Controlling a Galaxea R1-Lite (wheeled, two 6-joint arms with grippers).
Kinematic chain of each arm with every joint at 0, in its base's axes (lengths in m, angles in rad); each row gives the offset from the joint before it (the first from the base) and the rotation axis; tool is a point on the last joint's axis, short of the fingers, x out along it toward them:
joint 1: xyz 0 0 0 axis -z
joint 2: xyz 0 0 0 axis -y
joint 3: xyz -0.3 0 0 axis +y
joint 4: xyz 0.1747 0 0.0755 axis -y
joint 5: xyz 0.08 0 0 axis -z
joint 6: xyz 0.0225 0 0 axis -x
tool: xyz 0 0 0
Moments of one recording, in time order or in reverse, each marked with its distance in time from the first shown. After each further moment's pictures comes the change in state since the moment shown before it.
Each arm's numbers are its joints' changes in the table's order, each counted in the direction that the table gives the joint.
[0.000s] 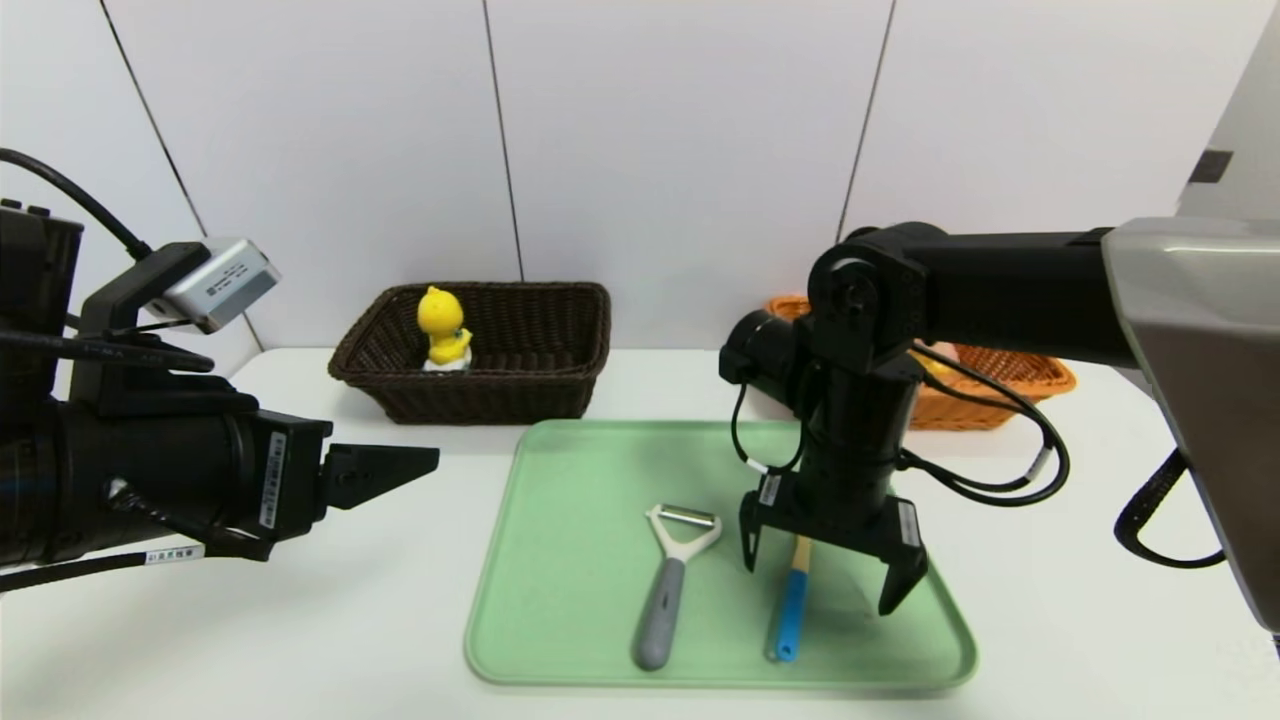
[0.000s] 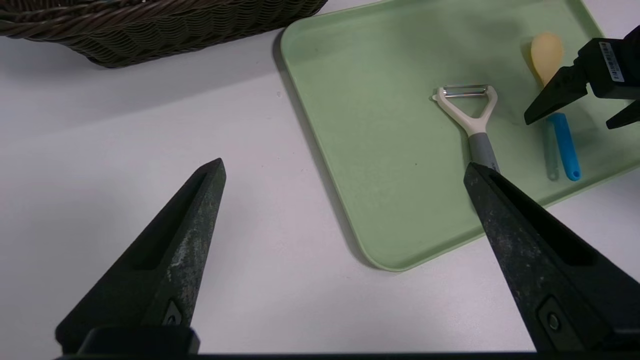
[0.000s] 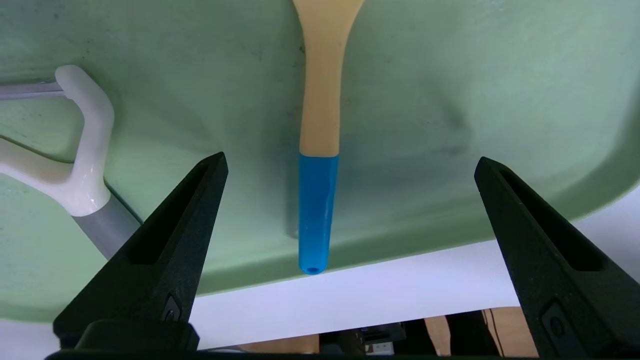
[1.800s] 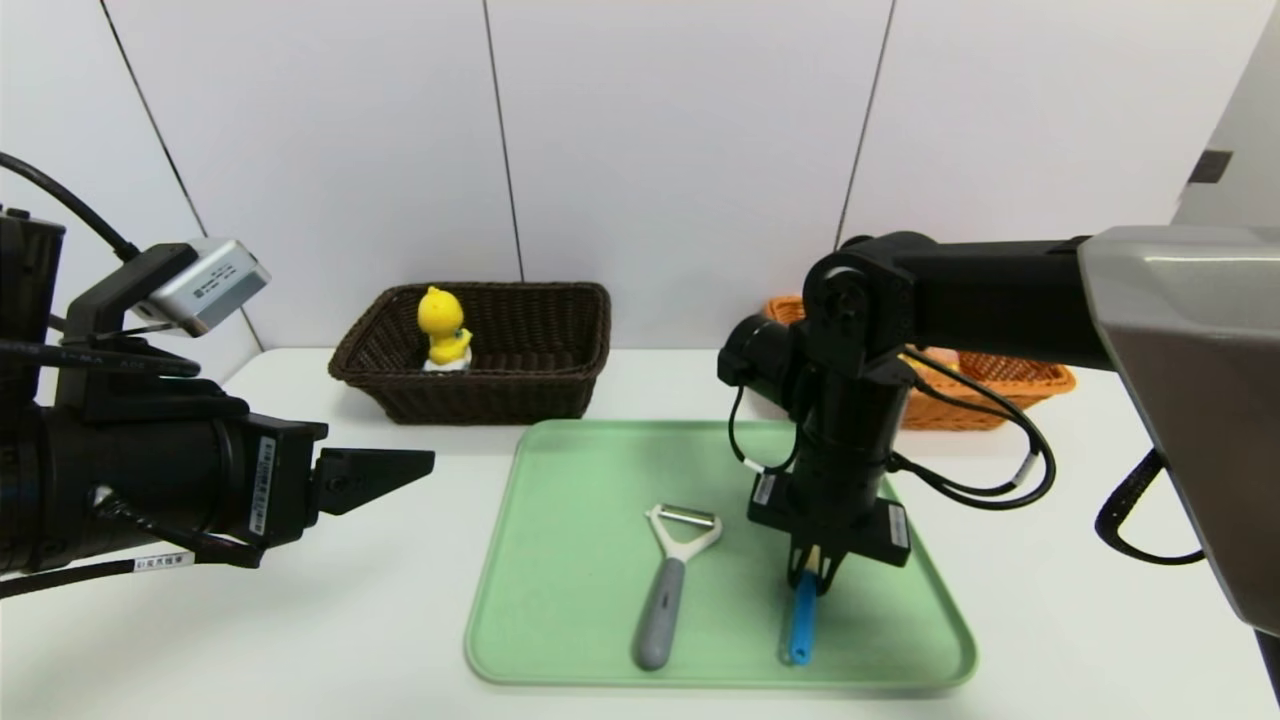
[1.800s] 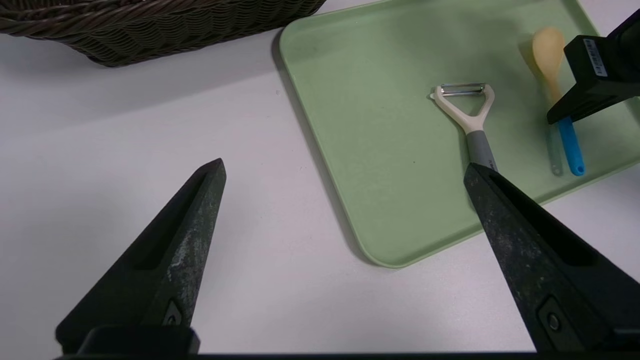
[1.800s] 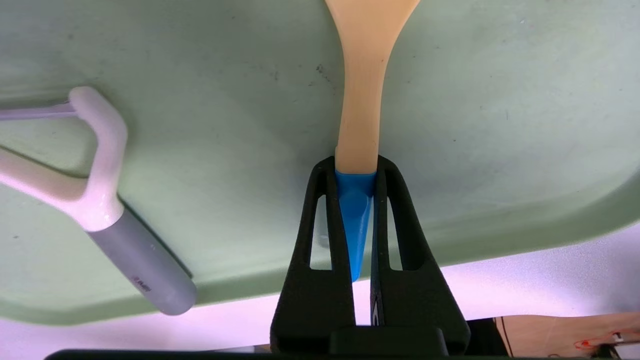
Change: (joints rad) left arm 0.000 0.015 0.009 0.000 0.003 0.001; right arm 0.006 -0.007 0.001 0.023 -0.022 0.000
